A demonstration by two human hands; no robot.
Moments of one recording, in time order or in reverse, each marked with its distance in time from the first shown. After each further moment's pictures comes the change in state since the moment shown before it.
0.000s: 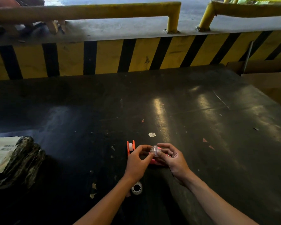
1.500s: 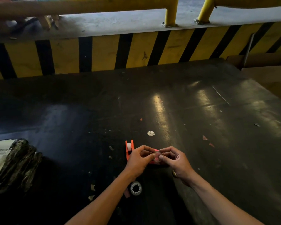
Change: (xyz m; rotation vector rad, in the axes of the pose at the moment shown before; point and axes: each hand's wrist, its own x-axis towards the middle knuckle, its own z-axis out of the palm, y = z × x) left_hand 0.018 0.006 -0.001 -0.189 -0.203 -0.327; right_hand 0.009 0.011 -0.024 -0.240 0.010 -0.025
